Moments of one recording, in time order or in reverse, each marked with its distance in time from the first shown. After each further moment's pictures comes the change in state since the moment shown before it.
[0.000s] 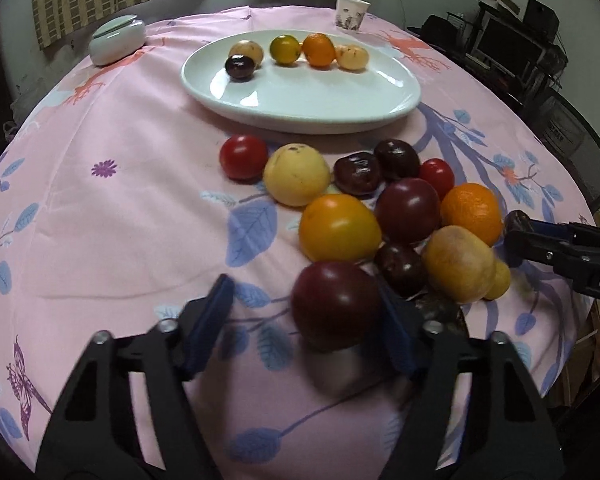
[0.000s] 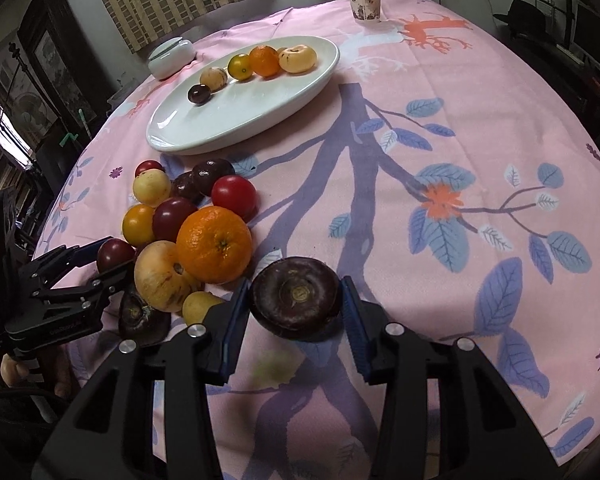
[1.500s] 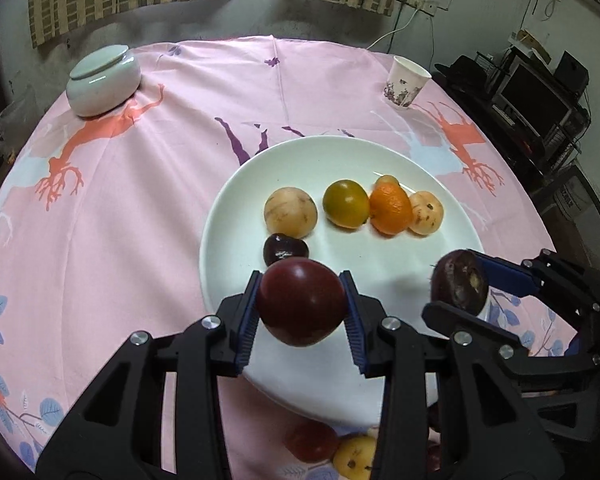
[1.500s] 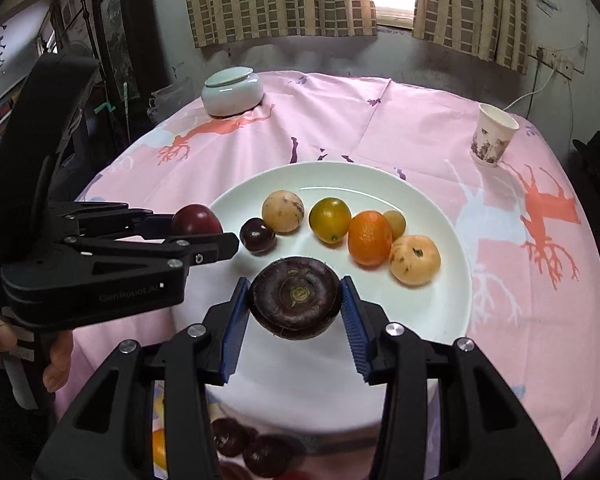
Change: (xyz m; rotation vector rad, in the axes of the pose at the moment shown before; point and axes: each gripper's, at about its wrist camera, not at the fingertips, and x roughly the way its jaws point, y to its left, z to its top) left arm 0.053 0.079 0.191 -0.127 -0.002 -0.036; right arm 0.074 0.096 0.185 -0.344 -0.099 0.026
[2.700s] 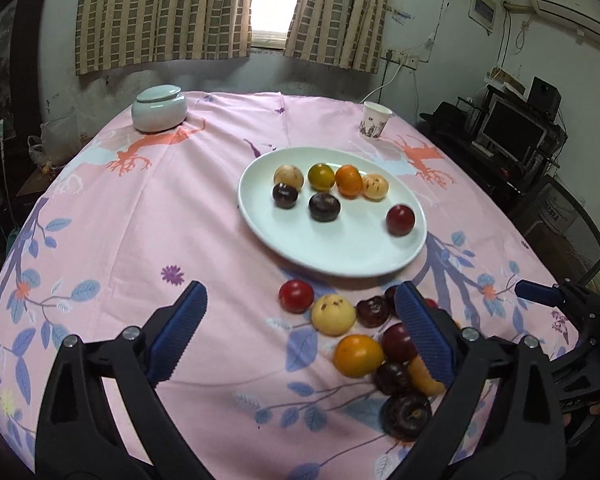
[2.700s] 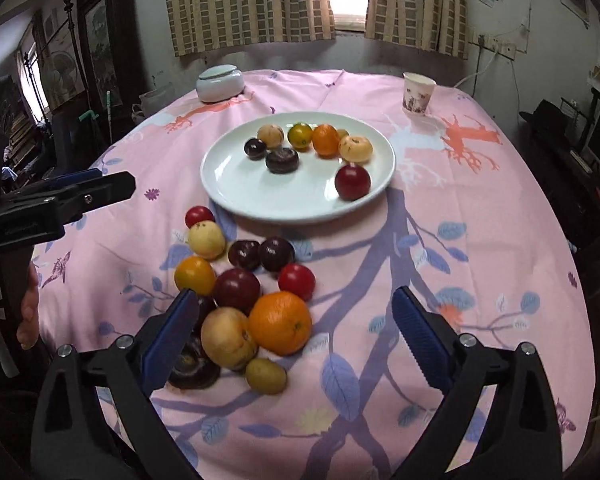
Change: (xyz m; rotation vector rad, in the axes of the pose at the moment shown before) left arm -0.124 -0.020 -0.145 -0.002 -0.251 0.034; right arm -0.121 0.024 -0.148 0.106 -0.036 -0.112
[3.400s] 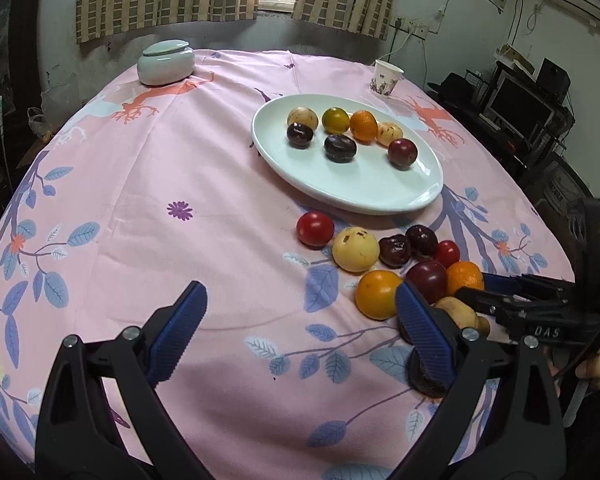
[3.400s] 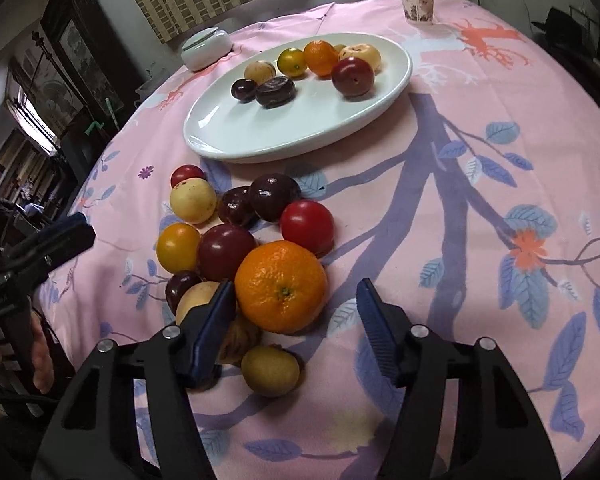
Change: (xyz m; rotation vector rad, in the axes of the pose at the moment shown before) left arm 0.012 0.014 -0.034 -0.002 0.121 0.000; right arm 0.063 -0.024 -0.015 0.205 0.159 0.216
